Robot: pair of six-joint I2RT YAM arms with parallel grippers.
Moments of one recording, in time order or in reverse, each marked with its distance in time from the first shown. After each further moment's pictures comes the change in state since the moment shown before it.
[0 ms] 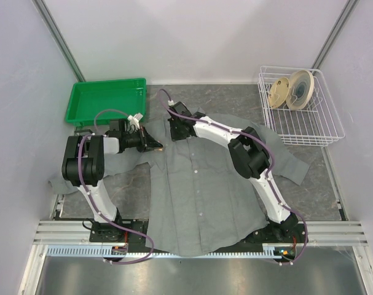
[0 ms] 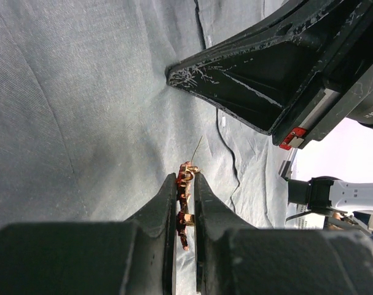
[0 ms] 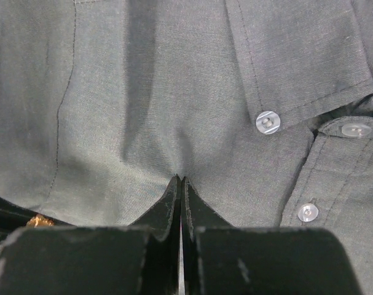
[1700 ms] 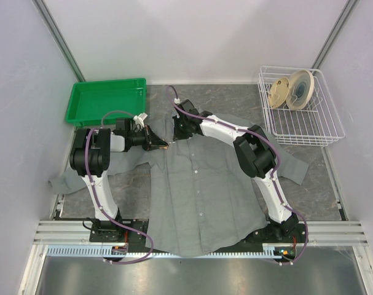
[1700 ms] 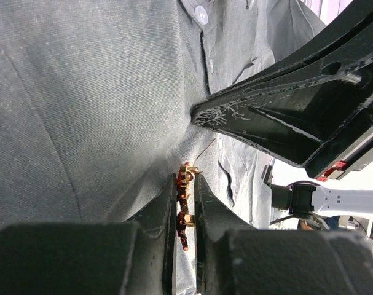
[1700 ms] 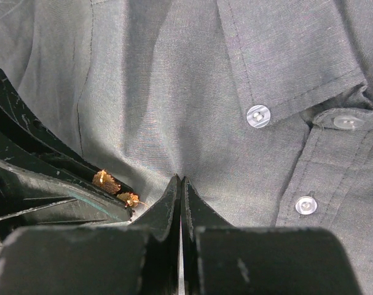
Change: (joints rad) left arm -0.039 0.155 0.066 0.156 0.044 -0.152; right arm -0.053 -0.062 -0.109 0.088 -0.155 0.061
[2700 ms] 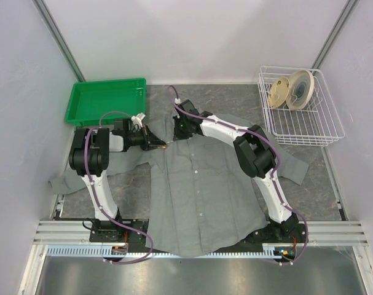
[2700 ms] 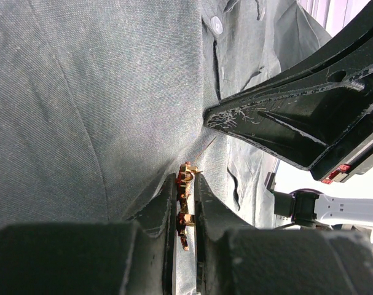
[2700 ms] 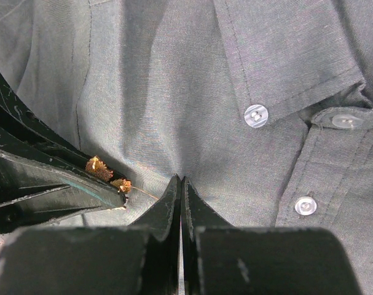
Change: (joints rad) left arm 0.020 0.010 0.003 -0.002 -0.023 0.000; right arm -0.003 -0.002 -0.008 0.006 0.000 0.010
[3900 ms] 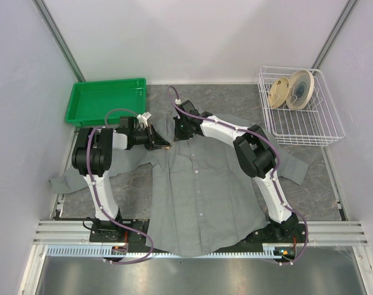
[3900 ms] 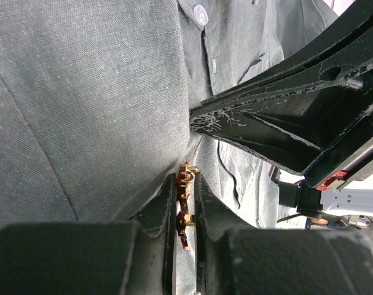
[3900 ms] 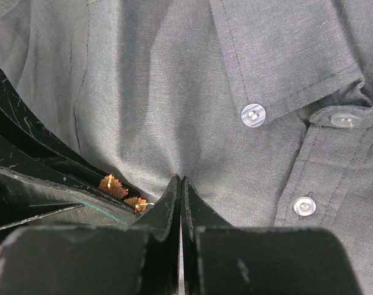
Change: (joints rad) left arm -0.058 0.002 0.039 -0.066 -0.006 0.041; right arm 0.004 -0.002 -0.010 0.002 0.006 0.000
